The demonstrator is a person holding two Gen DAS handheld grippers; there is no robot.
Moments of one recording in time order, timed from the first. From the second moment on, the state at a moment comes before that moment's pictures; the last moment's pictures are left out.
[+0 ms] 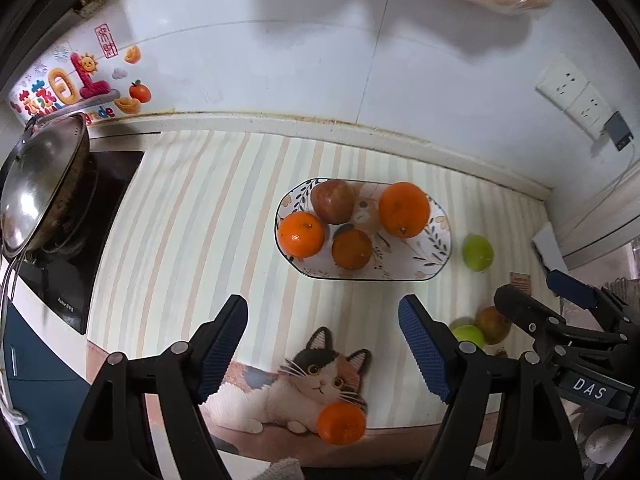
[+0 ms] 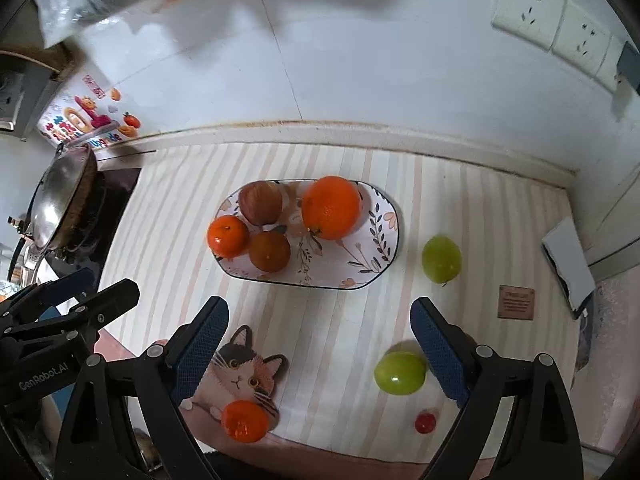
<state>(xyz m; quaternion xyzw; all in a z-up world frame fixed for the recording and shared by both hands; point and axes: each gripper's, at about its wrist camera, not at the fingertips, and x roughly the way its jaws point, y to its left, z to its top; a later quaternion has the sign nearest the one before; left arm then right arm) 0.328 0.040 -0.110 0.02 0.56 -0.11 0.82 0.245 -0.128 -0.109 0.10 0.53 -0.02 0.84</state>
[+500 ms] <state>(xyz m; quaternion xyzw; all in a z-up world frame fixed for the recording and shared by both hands) 0.286 0.034 -0.133 0.02 0.59 -0.10 0.80 0.199 -0.180 -0.108 0.17 0.53 -0.03 0.83</state>
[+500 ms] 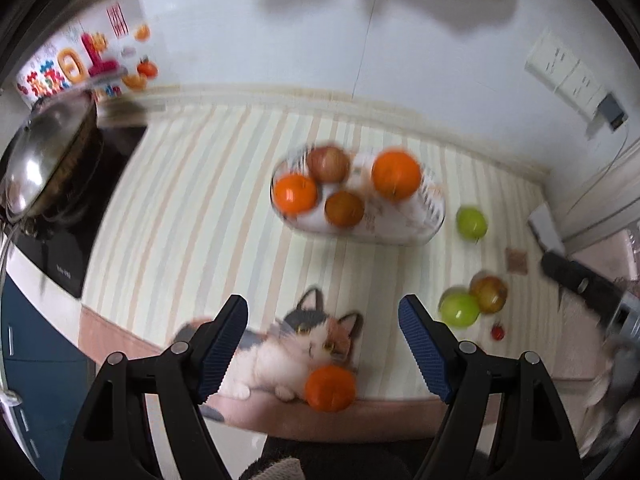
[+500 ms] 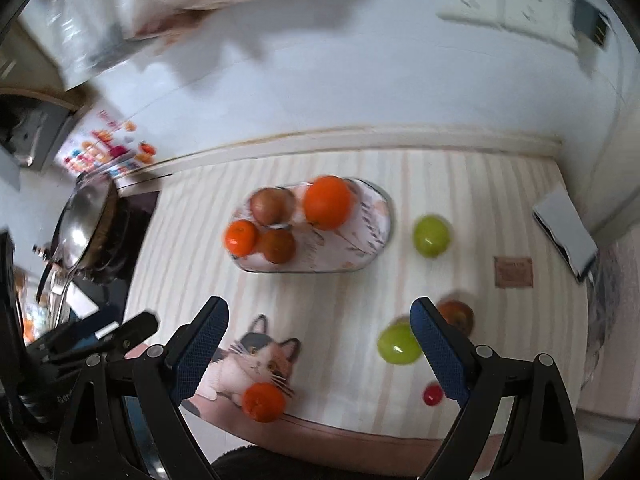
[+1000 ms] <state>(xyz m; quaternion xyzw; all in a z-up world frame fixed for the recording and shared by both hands) 0.249 0.022 -0.318 0.03 0.77 -0.08 0.63 0.201 -0.241 -0.273 0.26 0.64 -0.06 0.72</state>
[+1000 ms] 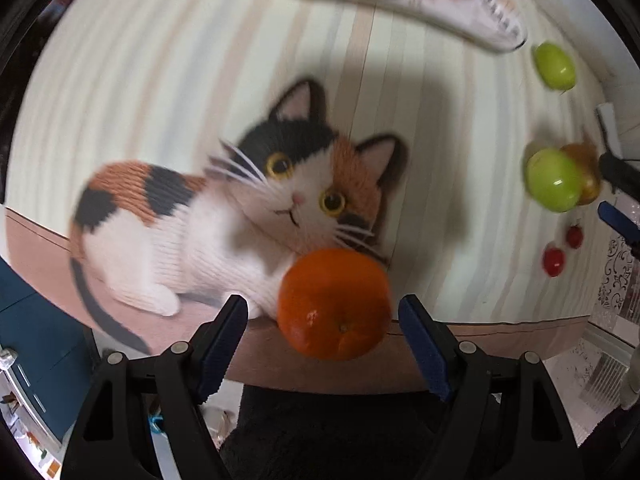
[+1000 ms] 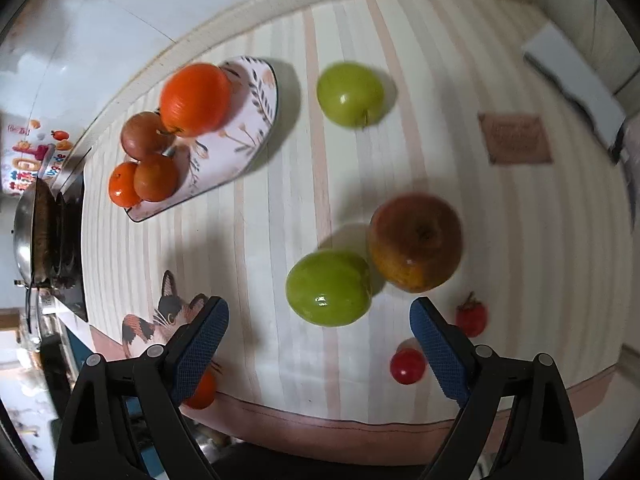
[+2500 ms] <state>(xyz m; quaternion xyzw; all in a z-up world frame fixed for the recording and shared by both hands) 0.381 -0.039 -0.214 -0.02 0.69 -0.15 0.71 0.285 -0.233 -0.253 0.22 0.59 -0.04 0.78</state>
